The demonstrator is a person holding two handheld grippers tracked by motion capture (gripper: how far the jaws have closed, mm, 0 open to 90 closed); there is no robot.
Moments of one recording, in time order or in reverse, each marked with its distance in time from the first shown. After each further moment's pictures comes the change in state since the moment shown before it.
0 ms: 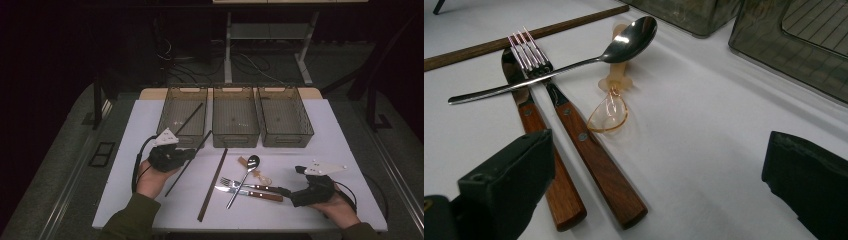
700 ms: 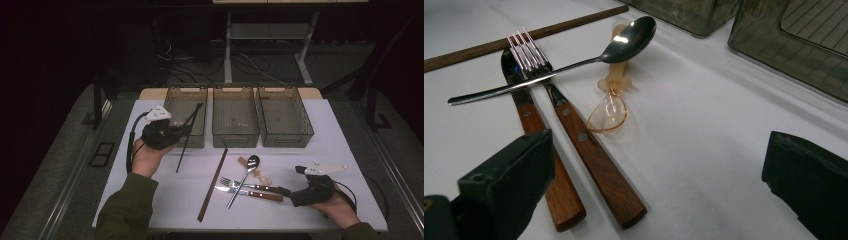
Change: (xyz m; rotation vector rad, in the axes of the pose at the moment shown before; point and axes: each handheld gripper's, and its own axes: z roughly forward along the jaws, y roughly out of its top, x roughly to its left) left arm 0.022 0.054 -0.017 -0.085 0.044 0.008; right arm 0.000 0.000 0.000 0.003 0.003 0.004
